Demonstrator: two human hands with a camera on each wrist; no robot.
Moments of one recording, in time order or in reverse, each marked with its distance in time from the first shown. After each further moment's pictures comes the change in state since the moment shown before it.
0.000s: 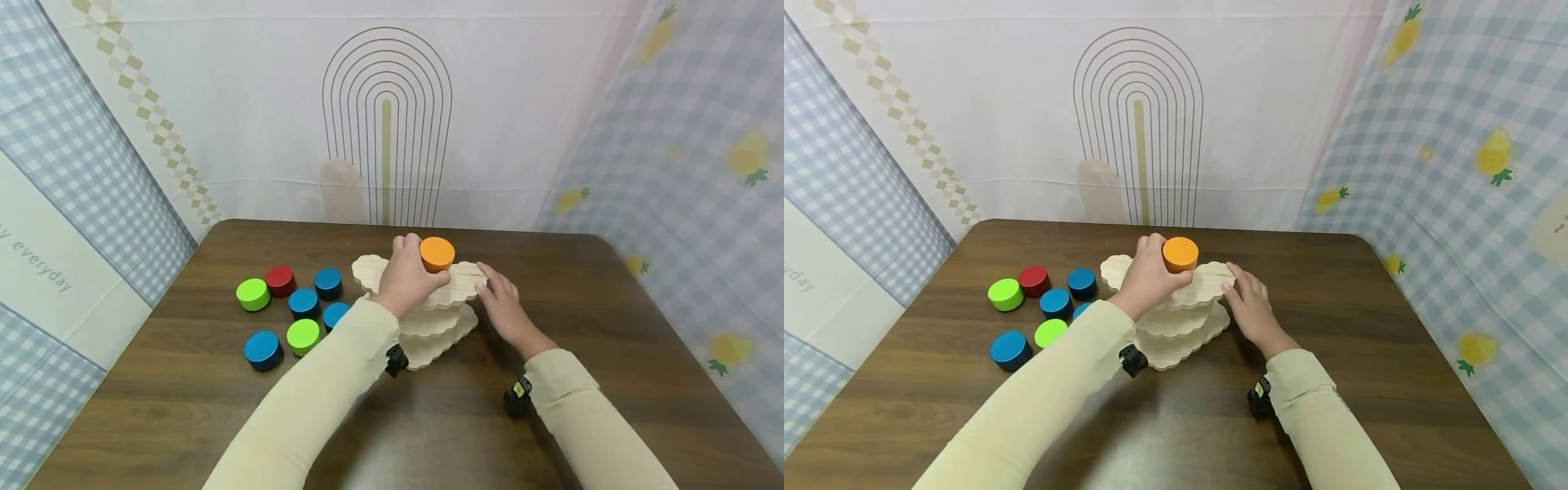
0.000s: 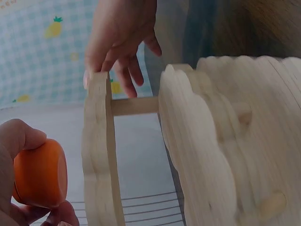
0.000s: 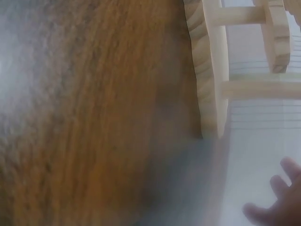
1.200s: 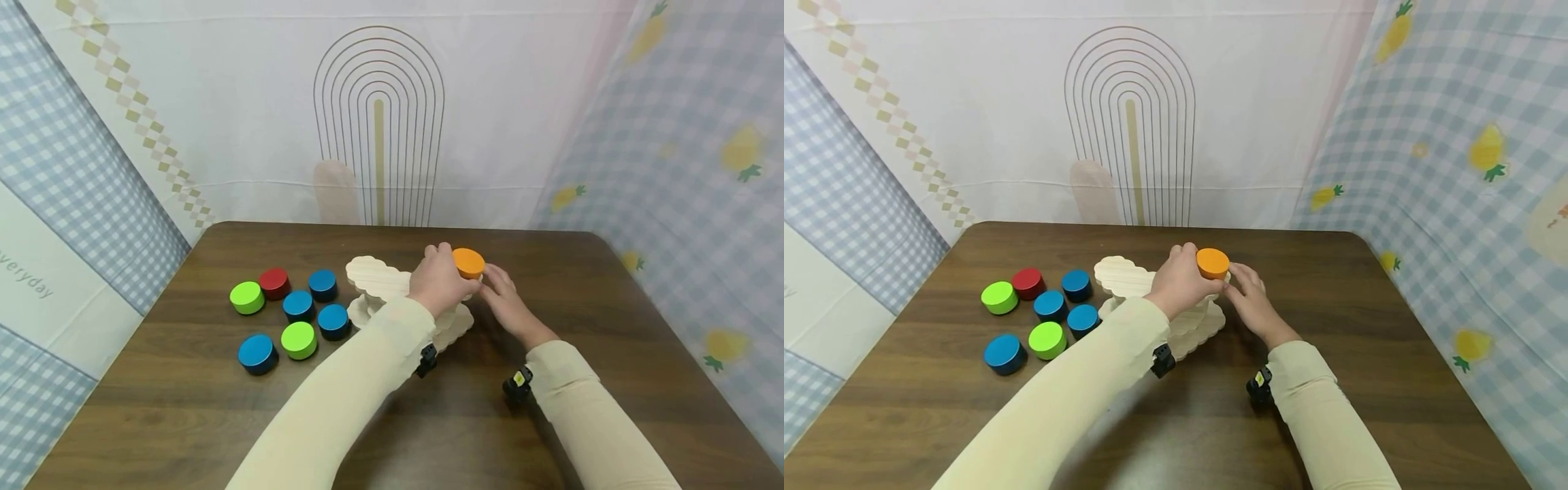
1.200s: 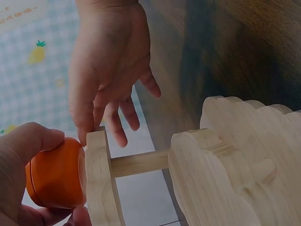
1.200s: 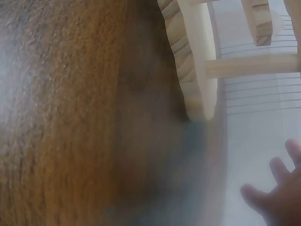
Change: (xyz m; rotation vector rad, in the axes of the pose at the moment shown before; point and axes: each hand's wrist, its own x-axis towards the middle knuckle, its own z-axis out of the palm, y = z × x) left_hand 0.018 0.040 0.042 0.202 -0.105 -0.042; right_hand 0.014 0.010 -0.021 0.132 -0.094 0.011
